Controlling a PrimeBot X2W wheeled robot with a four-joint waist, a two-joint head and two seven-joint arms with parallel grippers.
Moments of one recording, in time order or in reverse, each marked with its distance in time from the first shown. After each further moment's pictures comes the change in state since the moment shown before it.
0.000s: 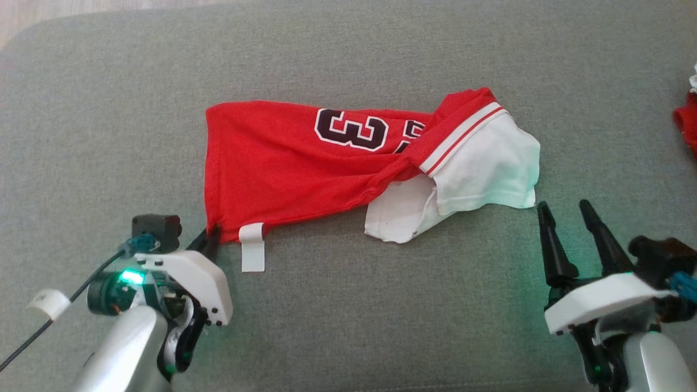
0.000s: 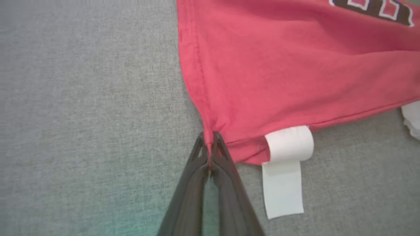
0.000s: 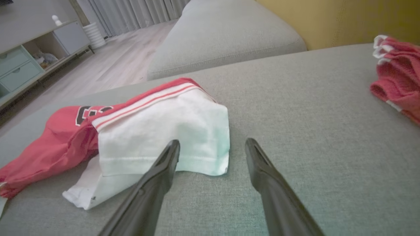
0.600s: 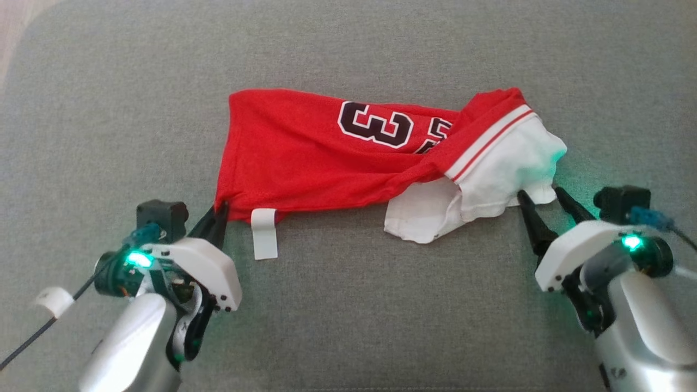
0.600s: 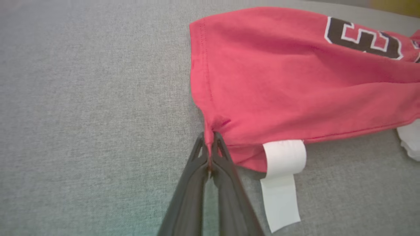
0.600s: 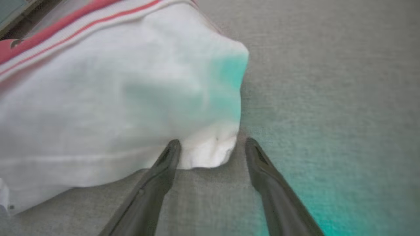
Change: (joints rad) left arm -0.037 -0.008 -0.018 -0.019 0.024 0.000 -0.065; right arm -0.301 -0.114 0.126 0.488 0.059 0.000 0.047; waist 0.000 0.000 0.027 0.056
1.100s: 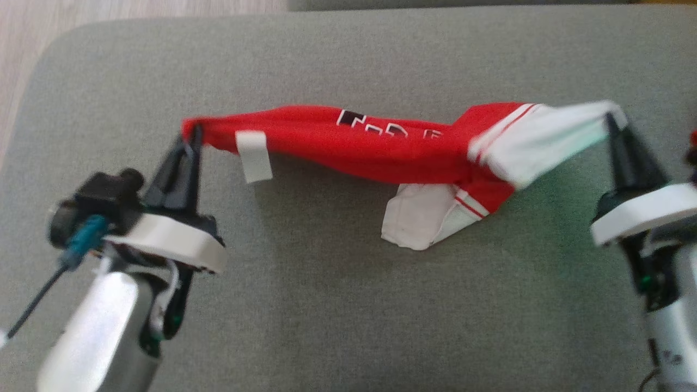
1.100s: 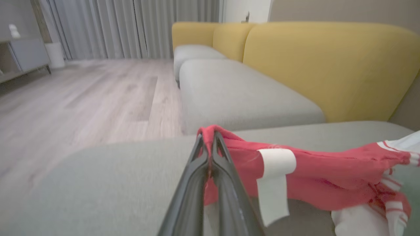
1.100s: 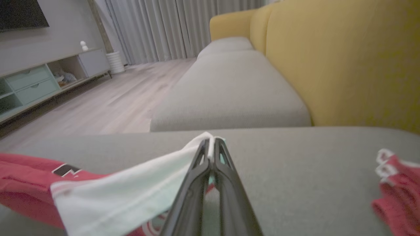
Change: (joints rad) left arm 0.002 0.045 0.054 -0.288 0.055 0.046 -0.164; right arm 0.004 -0.075 -0.082 -0.259 0.045 0.000 -0.089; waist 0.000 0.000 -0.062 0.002
